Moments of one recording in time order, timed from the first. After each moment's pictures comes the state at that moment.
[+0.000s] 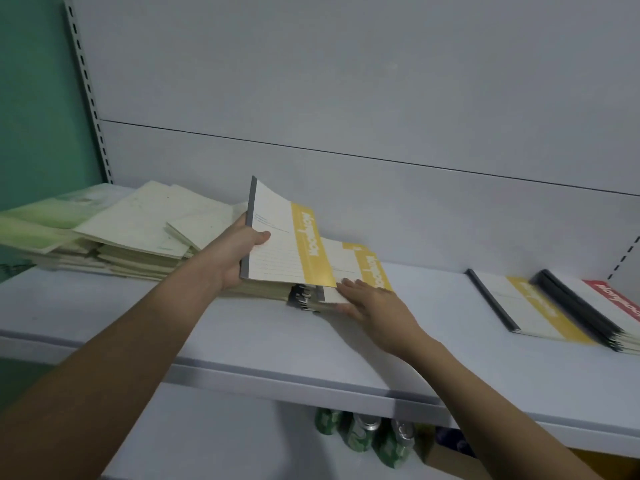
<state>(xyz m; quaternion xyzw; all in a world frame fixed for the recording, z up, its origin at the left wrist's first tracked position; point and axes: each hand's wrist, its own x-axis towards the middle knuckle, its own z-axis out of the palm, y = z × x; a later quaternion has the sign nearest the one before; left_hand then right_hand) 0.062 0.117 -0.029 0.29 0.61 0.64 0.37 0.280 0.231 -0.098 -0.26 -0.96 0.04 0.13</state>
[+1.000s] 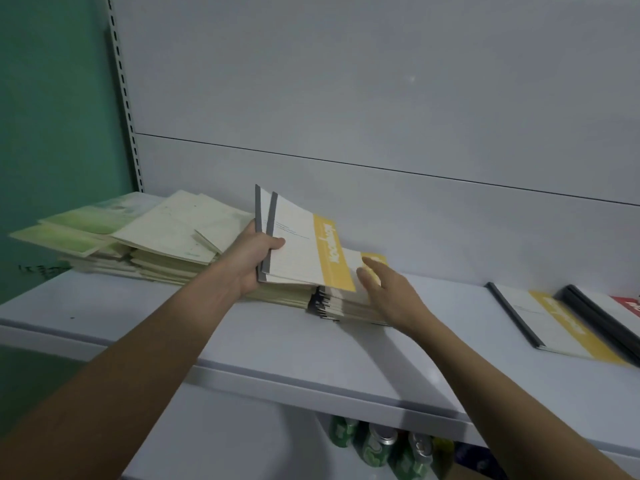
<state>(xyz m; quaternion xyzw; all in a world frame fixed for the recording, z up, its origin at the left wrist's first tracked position) 0.062 0.104 -0.023 0.25 0.58 0.69 0.34 0.253 0.239 -0.072 -0.33 -0.88 0.25 0.23</state>
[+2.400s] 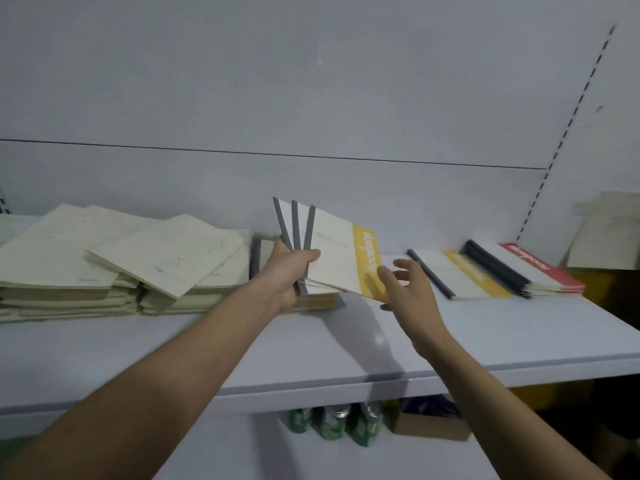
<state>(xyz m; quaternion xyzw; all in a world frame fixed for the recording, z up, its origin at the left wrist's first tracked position) 0.168 0.196 -0.049 0.31 0.52 0.66 0.44 0.355 0.223 -0.080 -0.47 -0.62 0.42 0.47</state>
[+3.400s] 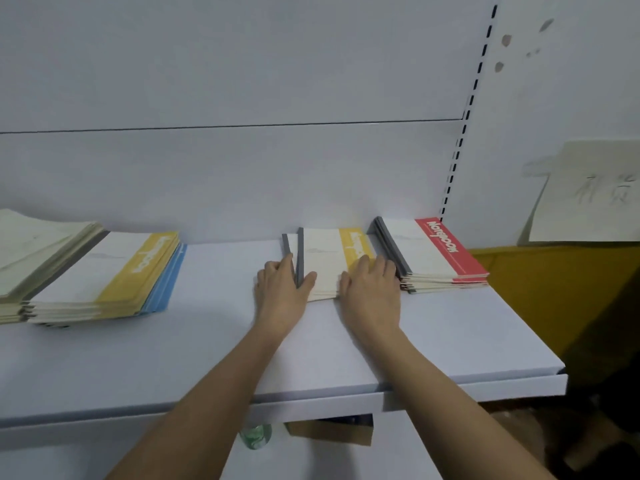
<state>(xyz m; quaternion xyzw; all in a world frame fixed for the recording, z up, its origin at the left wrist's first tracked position) 0.406 0.382 -0.160 0.48 0.82 0.32 0.02 0.543 0.428 -0.164 -0.58 -0.77 -0.01 0.25</state>
